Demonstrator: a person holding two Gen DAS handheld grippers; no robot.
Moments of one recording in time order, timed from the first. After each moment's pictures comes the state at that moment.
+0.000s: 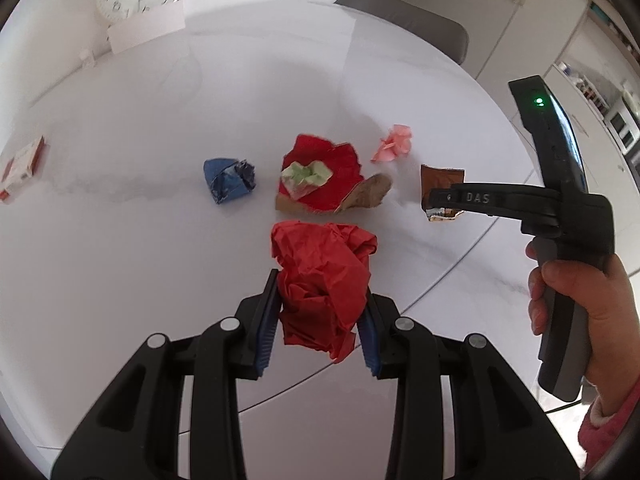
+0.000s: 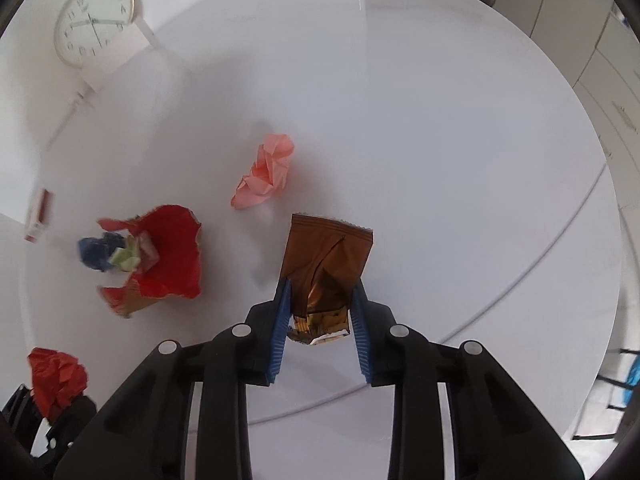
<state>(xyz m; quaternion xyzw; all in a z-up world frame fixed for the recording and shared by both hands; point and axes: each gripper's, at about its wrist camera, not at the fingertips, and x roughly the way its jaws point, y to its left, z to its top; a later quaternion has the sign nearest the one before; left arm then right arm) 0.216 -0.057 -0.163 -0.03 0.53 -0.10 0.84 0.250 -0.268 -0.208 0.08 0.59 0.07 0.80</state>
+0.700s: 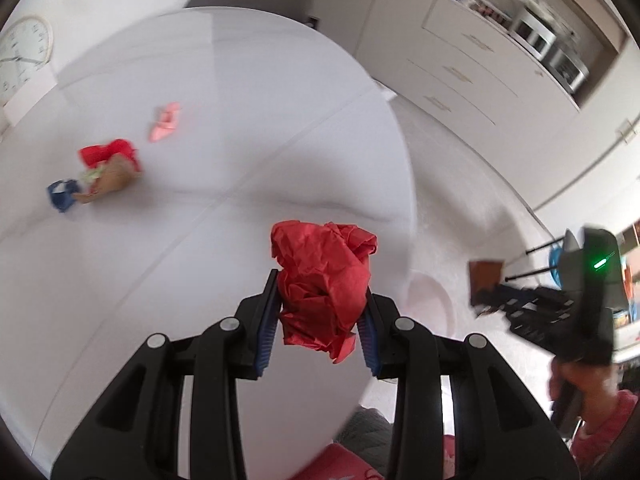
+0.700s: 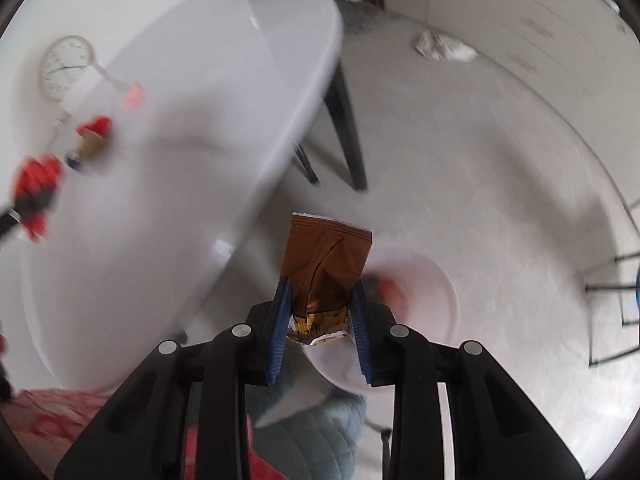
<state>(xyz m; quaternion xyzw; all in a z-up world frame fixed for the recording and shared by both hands) 0.100 -0.239 -0.129 0.05 0.53 -0.26 0.80 -0.028 -0.494 -0.221 0.14 0.59 -0.02 0.80</state>
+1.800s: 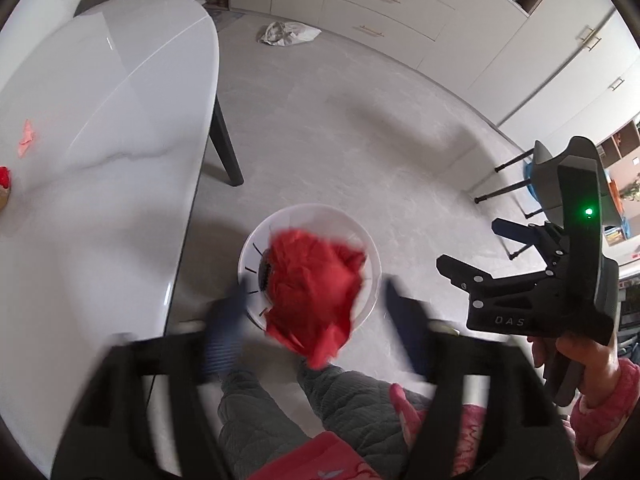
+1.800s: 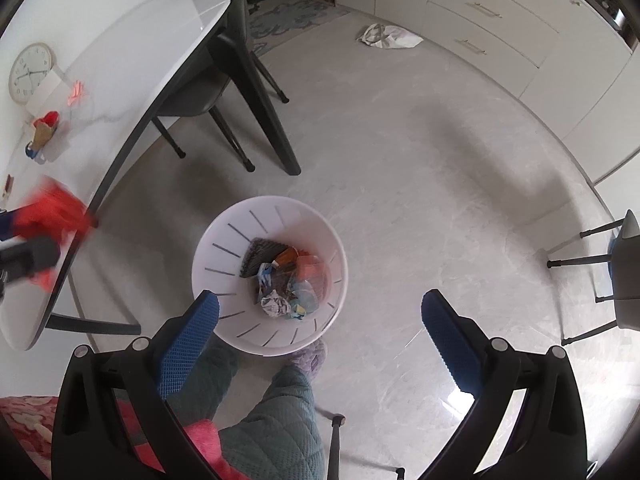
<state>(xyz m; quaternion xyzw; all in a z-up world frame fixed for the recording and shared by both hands) -0.012 -0.400 -0.166 0.14 0.57 -0.34 0.73 -0.117 -0.598 -0.239 0.12 0.58 -0.08 0.80</state>
